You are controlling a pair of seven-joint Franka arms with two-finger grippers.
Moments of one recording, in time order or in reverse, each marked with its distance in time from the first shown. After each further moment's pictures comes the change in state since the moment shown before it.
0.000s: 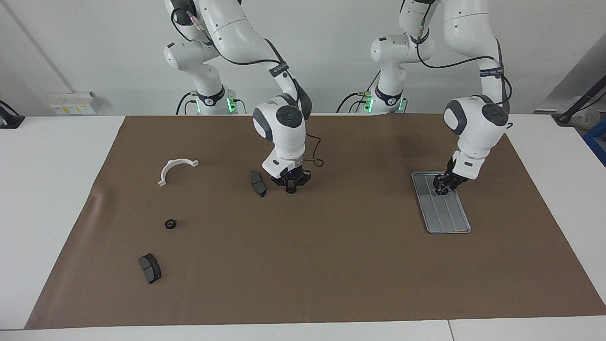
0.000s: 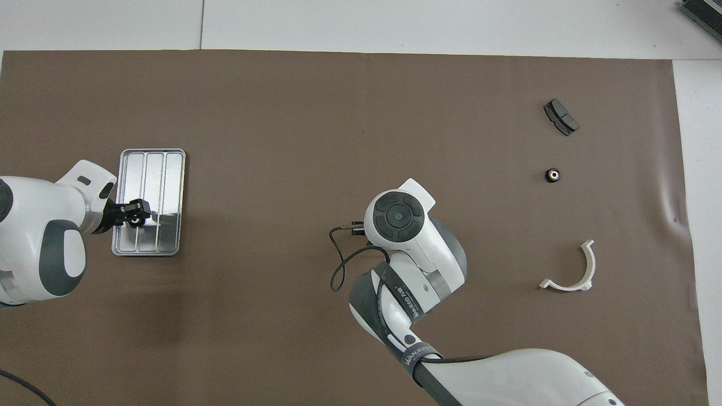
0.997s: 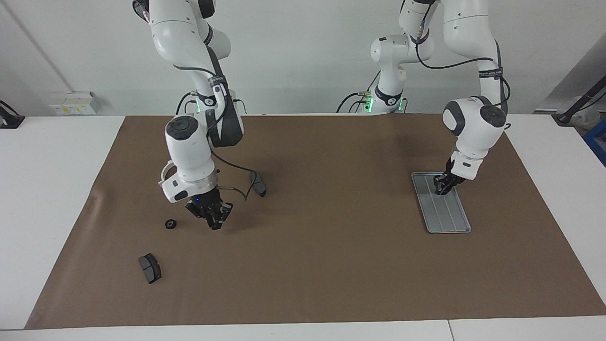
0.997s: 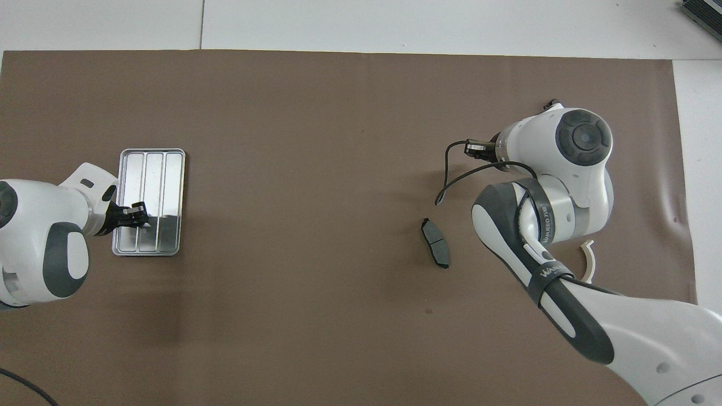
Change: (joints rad) left arm -0.002 0.003 -0.006 0.005 0.000 0.000 0.000; right arm -0.428 0.051 -0.014 0.150 0.000 0.112 -0.260
